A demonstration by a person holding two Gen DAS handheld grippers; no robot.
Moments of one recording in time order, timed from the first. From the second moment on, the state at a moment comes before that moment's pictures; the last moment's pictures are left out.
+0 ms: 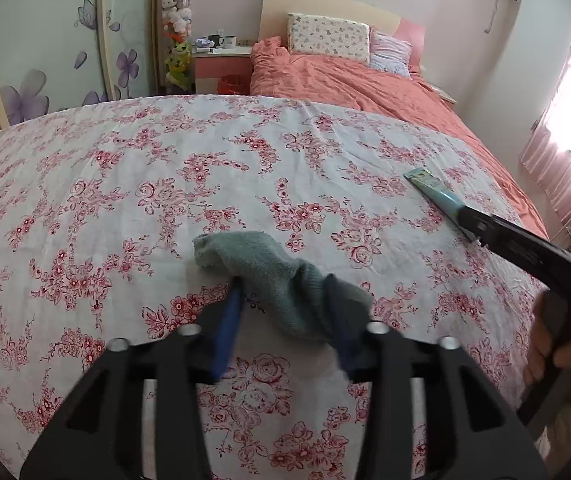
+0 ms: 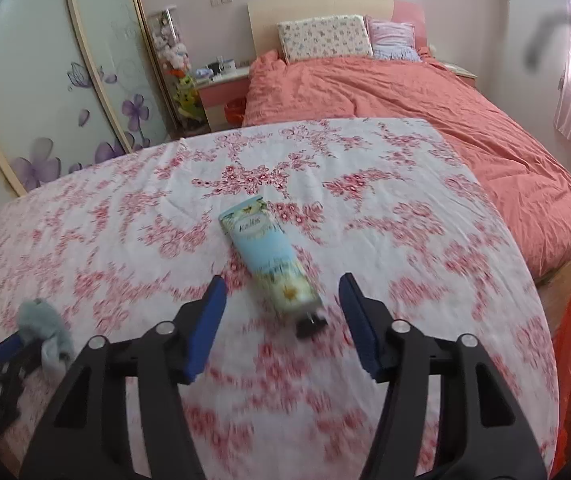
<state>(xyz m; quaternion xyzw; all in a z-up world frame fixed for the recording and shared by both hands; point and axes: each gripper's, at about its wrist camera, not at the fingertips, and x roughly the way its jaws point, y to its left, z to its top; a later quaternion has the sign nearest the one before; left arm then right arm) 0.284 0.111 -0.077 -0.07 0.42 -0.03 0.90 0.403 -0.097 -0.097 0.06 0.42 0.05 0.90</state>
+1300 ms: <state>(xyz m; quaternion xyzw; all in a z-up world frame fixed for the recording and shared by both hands) 0.284 0.089 -0.095 -0.04 0.43 0.02 0.90 0.321 -0.128 -0.108 0.04 0.44 0.01 0.90</state>
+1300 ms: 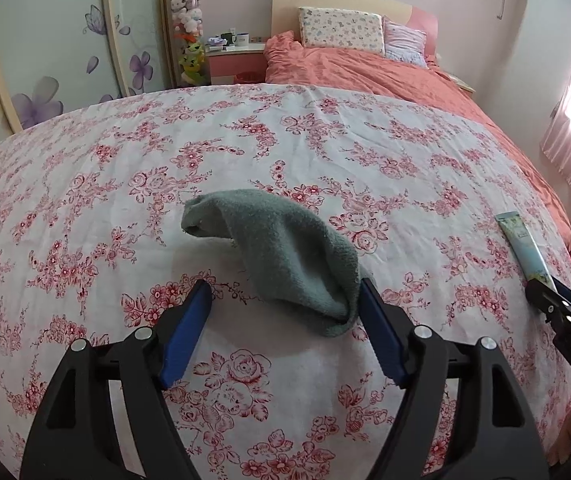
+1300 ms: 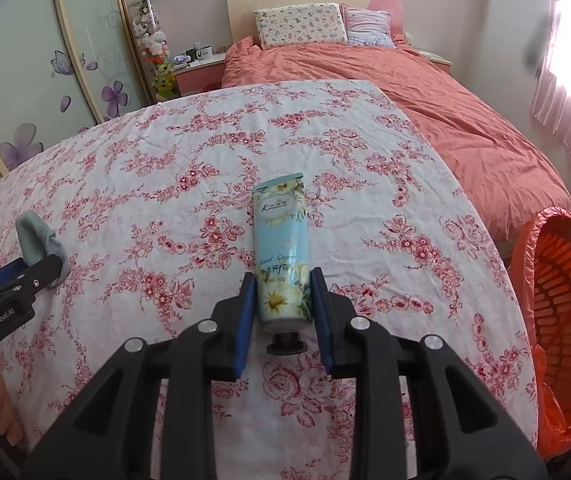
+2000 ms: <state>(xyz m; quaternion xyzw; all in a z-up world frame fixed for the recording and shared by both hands) 0.282 0.099 -0.095 -0.06 0.43 0.02 0.90 0.320 -0.131 -0.108 0.06 0.44 0.01 0.90</state>
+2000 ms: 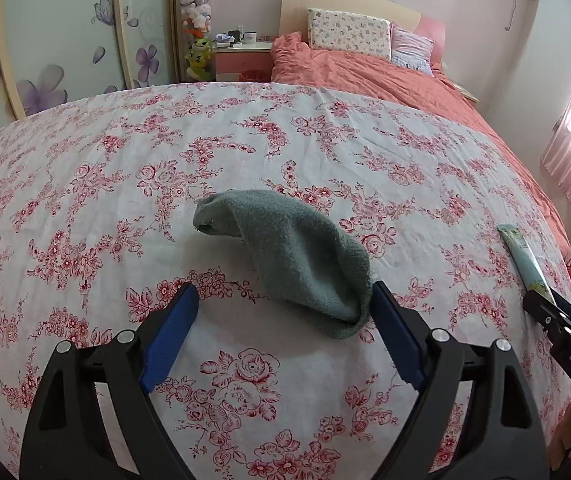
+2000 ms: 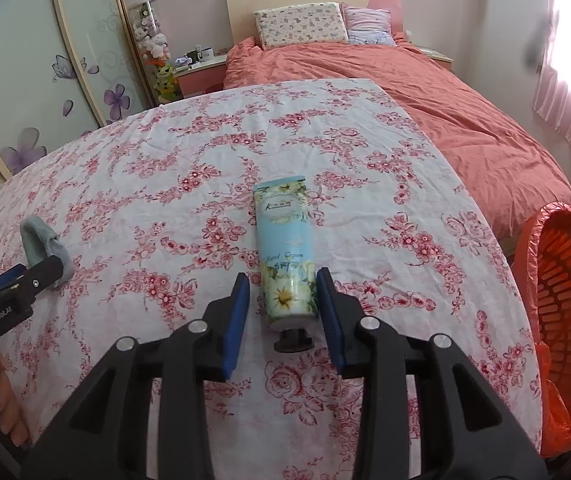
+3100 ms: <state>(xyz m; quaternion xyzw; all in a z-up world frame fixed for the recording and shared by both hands) 0.278 0.067 -0.060 -0.03 0.38 -0.04 0.92 0.288 -0.146 -0.079 0.10 0.40 0.05 0.91</state>
